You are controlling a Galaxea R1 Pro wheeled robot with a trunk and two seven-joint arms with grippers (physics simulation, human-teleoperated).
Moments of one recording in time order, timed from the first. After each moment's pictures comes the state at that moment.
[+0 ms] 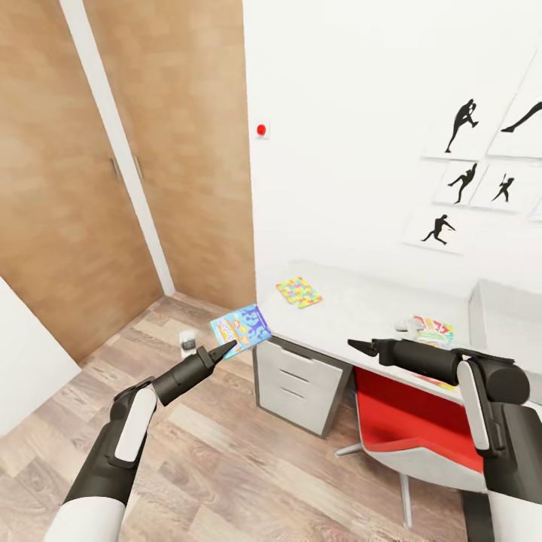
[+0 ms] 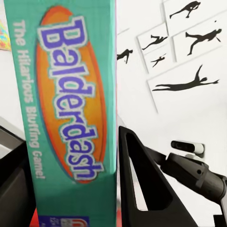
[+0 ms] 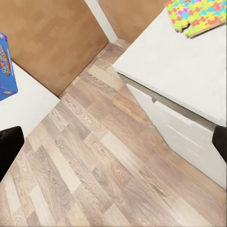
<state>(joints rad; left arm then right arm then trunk) -0.51 -0.06 0.16 -1.19 0.65 0.74 -0.78 -0.53 -0.15 -0.23 -1.61 -0.06 1.04 0.82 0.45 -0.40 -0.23</state>
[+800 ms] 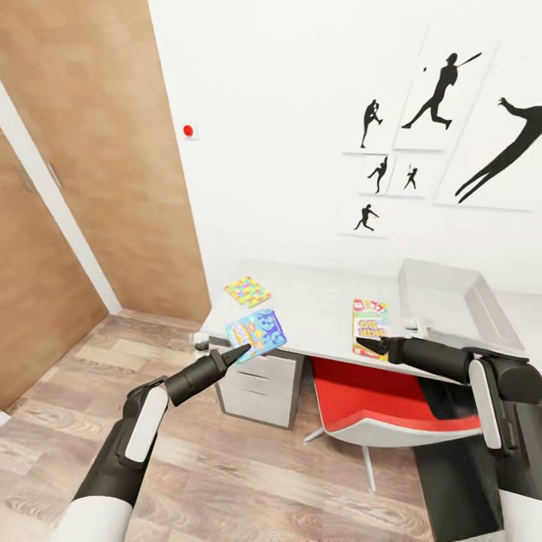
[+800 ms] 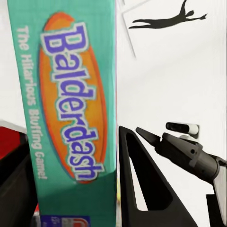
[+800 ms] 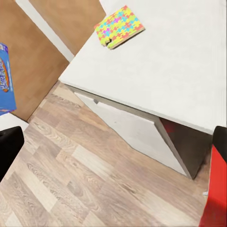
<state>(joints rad) -0.51 -0.07 0.08 -1.19 0.65 0.75 -0.78 -0.54 -0.19 -0.25 -1.61 -0.07 1.04 0.84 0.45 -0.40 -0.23</state>
